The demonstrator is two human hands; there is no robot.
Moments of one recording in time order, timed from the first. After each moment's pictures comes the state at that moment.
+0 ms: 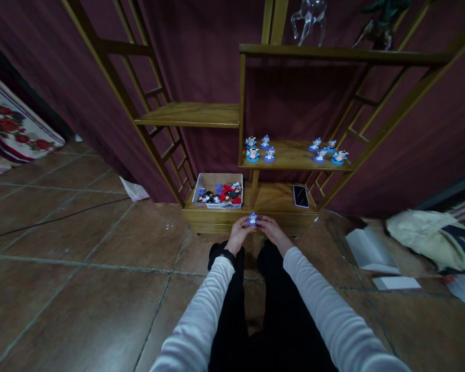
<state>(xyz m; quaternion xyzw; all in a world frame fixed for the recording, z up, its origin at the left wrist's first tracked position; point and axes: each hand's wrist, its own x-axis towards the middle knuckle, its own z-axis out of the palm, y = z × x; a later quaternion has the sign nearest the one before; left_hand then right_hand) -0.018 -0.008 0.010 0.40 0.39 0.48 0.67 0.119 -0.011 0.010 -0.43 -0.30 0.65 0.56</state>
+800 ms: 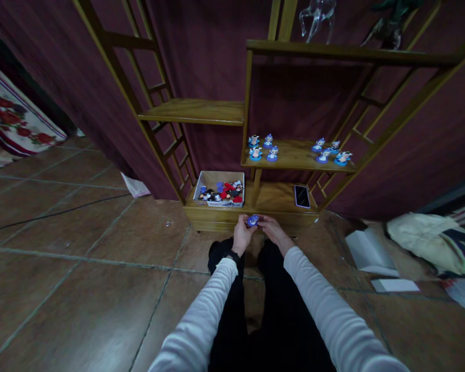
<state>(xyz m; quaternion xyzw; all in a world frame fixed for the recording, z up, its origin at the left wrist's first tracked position) -0.014 -0.017 0.003 0.58 0.51 0.49 0.41 0.122 -0.007 0.000 -0.42 -0.36 0.65 0.53</state>
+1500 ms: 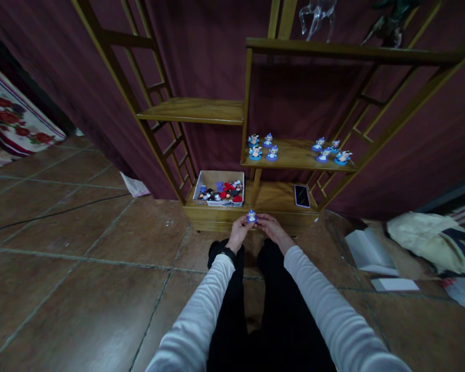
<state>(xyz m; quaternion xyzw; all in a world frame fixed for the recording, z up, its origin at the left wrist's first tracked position) -0.019 -0.004 0.003 0.44 0.42 0.49 0.62 0.123 -0.011 0.013 -0.44 -0.32 0.66 0.53</state>
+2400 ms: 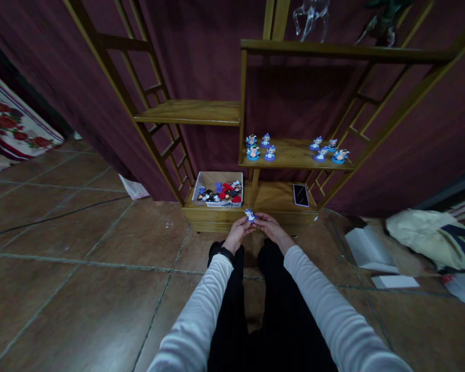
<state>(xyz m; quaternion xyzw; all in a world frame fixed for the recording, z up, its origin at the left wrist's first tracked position) -0.027 -0.009 0.017 0.38 0.39 0.43 0.72 0.123 -0.012 0.013 -0.41 -0.34 0.67 0.52</state>
